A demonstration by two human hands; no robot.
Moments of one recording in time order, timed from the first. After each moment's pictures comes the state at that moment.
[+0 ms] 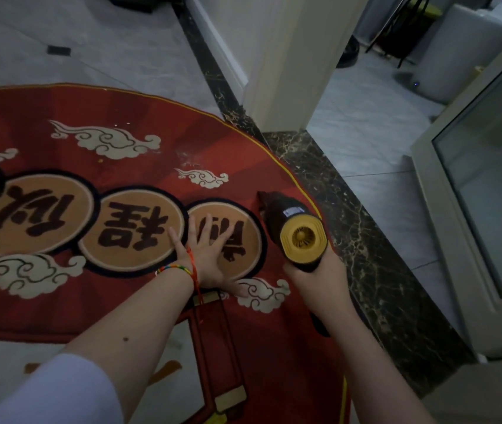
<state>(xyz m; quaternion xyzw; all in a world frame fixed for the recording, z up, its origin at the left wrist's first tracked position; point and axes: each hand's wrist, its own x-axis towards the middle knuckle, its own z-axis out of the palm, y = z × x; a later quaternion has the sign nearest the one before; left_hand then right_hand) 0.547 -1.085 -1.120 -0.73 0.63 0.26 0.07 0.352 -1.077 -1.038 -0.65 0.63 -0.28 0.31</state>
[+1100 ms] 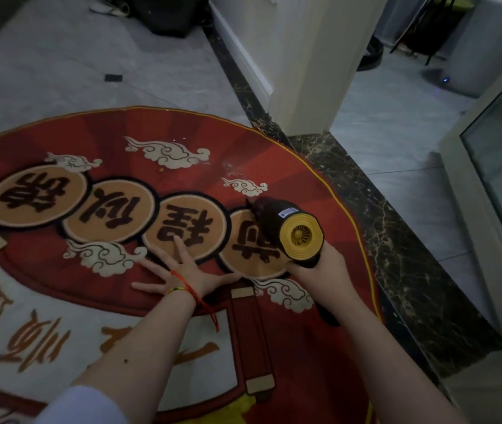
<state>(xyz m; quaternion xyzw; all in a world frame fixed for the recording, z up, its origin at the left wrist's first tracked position) 0.571 -0.991 -1.099 -0.90 0.29 0.33 -0.07 0.369 -1.039 -1.024 -0.70 0.56 -0.25 0.37</state>
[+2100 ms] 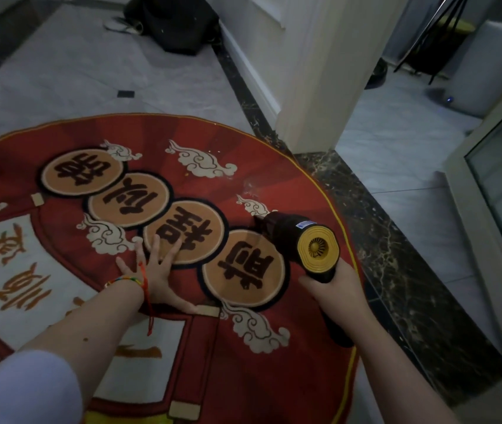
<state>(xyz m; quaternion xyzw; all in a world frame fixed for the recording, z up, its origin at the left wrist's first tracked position) 0.670 -0.986 -1.103 -0.80 0.51 0.30 0.09 0.369 -1.047 -1.014 -0.68 0.56 -0.26 0.39</state>
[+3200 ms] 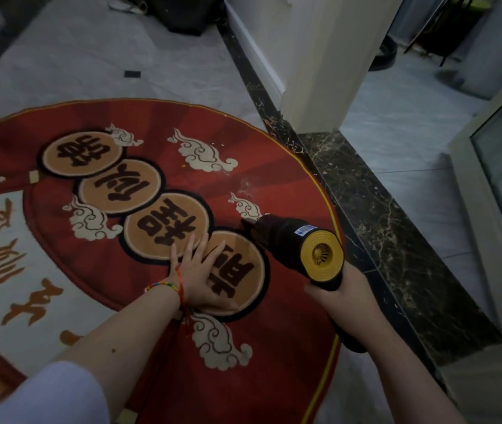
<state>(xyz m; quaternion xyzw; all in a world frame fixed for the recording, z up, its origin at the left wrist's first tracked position) 0.598 -0.959 -1.123 -0.74 0.62 0.24 0.06 0.343 -0.987 -1.000 -0.71 0.54 -0.22 0.40</state>
